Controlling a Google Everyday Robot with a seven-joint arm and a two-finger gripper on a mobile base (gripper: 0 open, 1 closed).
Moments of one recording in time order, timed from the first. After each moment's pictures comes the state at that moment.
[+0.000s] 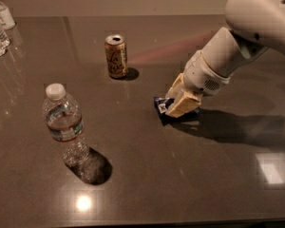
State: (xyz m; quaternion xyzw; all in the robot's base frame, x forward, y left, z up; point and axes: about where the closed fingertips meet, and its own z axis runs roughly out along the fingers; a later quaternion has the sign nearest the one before) arm 0.500 -0.083 0.853 -0.68 0.69 0.15 0.20
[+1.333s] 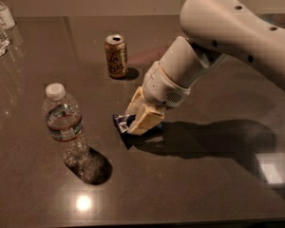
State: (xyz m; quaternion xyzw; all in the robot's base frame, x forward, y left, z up) arm 0.446 0.013 0.856 -0.74 0.60 0.22 0.19
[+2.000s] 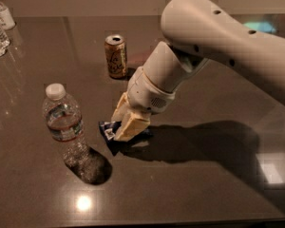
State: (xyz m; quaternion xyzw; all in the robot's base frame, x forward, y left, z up) arm 0.431 0.046 0.852 -0.76 0.58 0.23 0.19
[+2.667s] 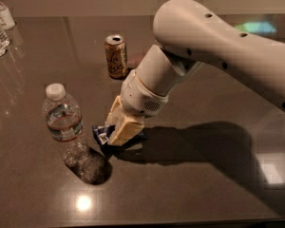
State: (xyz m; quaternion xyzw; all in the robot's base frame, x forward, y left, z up) arm 0.424 0.062 0.849 -0.76 0.57 0.24 0.19
